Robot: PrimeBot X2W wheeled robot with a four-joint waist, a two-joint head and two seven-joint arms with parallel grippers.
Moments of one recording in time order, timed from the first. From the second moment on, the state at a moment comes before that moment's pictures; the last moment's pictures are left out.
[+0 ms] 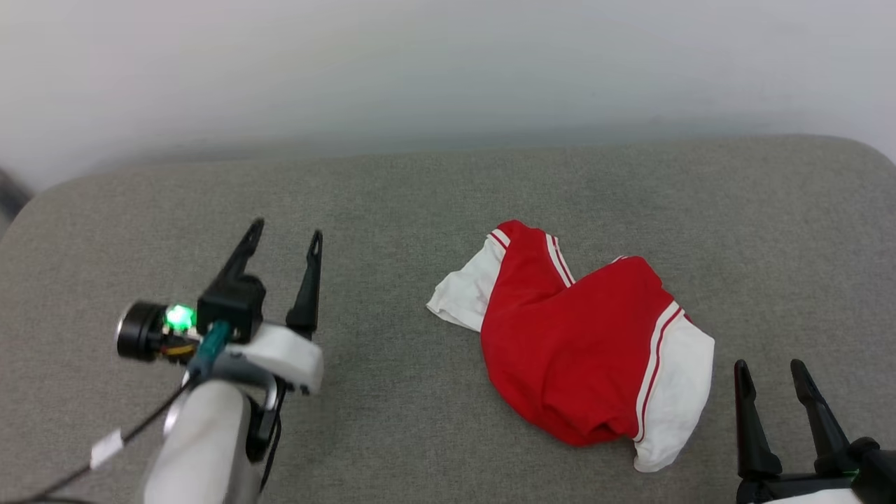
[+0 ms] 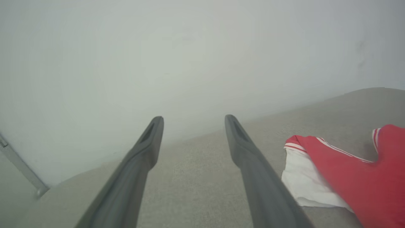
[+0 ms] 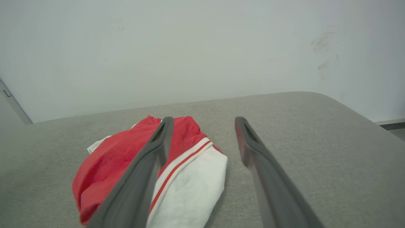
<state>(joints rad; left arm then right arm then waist) -0.31 0.16 -0.13 0.30 -0.03 -0.05 -0.24 0.16 -0.05 -0.07 -0.02 0.18 0.13 -0.26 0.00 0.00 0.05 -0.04</state>
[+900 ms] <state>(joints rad) -1.18 0.51 -1.11 0.40 -0.77 -0.13 0.83 0.00 -0.05 -0.04 -0.03 0.23 0.13 -0.26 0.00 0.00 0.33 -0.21</state>
